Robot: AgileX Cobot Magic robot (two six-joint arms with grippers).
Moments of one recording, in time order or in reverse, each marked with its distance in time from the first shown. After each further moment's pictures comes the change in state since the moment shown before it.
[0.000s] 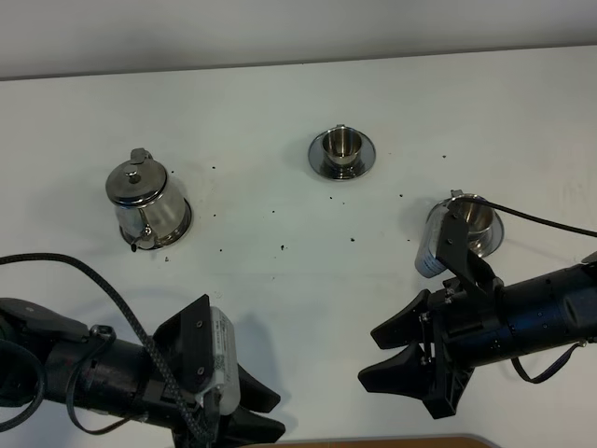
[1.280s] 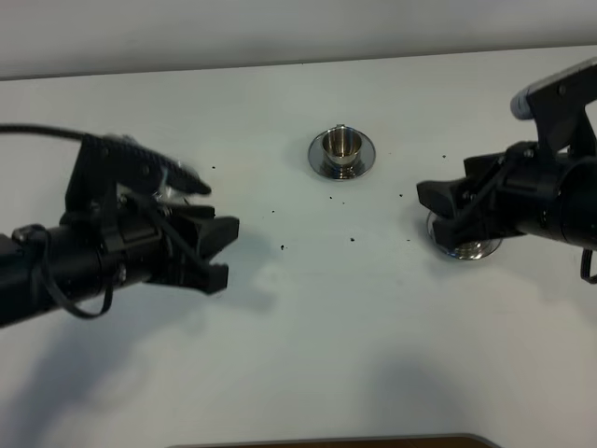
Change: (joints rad) left arm -0.001 -0.295 -0.194 -0.131 -0.508 -0.526; right arm 0.000 -0.371 -0.140 -0.034 -0.601 0.482
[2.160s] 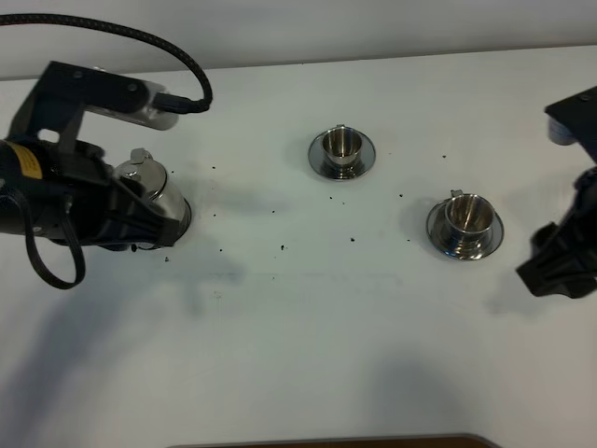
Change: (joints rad) left arm 0.000 -0.005 -0.386 1.554 0.536 -1.535; right arm -0.021 -0.058 -0.334 -1.445 0.901 1.399
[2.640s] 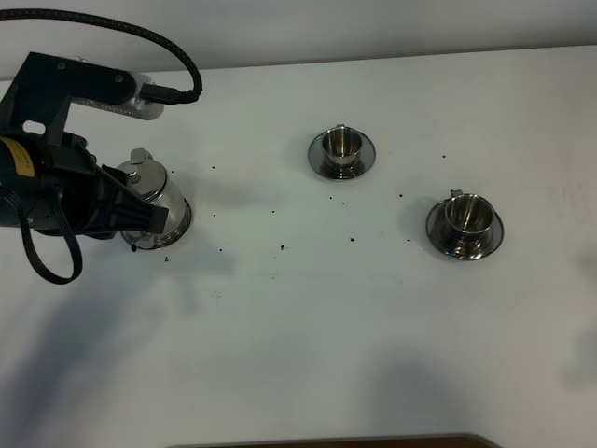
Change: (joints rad) left arm 0.000 0.000 -0.002 0.109 -0.021 -0.092; right arm 0.000 -0.437 0.214 -0.122 0.097 0.051
